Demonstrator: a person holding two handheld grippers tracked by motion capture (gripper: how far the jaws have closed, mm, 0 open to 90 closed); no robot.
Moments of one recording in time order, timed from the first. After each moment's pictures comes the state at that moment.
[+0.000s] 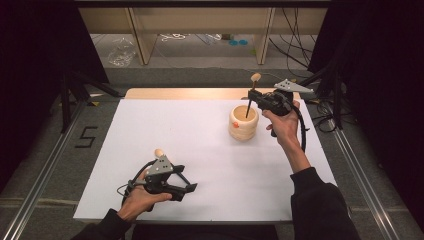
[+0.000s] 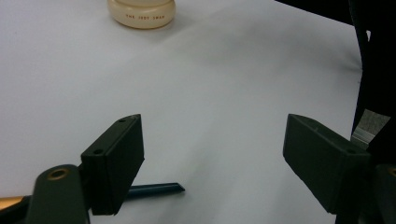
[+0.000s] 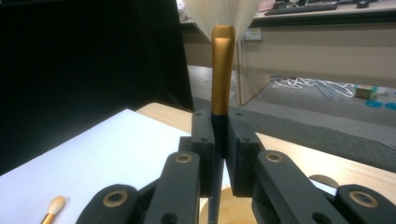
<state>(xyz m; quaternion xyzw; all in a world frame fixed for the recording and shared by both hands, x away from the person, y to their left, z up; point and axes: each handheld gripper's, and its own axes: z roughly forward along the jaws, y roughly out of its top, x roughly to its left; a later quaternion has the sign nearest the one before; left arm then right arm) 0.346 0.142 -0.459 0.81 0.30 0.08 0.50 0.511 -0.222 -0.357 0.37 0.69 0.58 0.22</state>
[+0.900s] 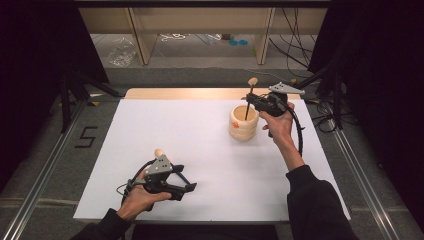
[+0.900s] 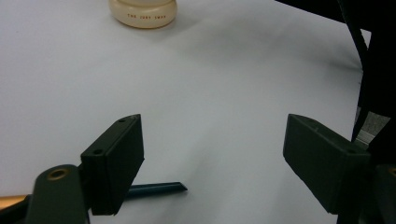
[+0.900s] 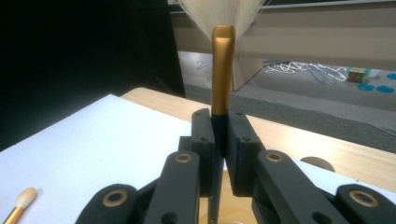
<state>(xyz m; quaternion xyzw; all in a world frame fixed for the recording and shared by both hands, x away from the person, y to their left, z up) 0.348 0.145 -0.459 0.81 0.29 0.08 0.50 0.532 -0.220 -0.384 0.39 0.70 0.56 0.21</state>
